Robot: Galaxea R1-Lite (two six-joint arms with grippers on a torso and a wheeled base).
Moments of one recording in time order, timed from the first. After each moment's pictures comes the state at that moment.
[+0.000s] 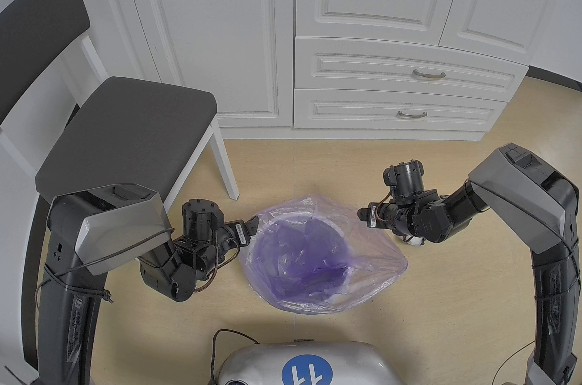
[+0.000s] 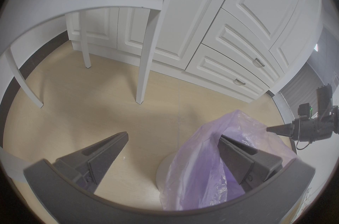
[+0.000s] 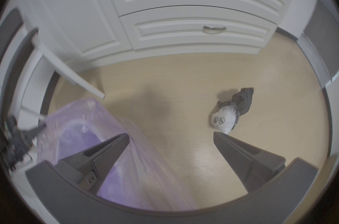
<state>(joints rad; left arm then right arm) -0.39 2.50 -0.98 -1.15 0.13 -0.42 0.38 2.40 -1.33 -0.42 -0.26 0.32</state>
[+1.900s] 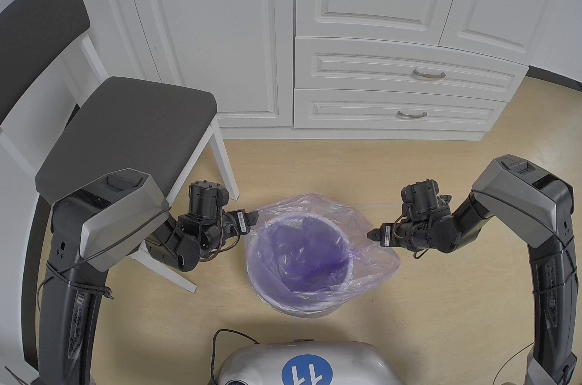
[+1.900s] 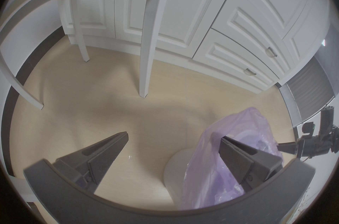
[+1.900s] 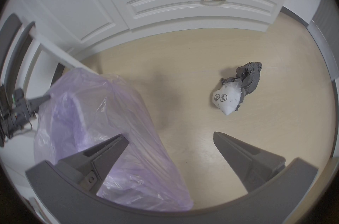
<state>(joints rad) -0.35 2.53 -1.26 -0.78 0.09 -0.39 0.28 2.46 -1.24 -0.47 -0.06 0.29</state>
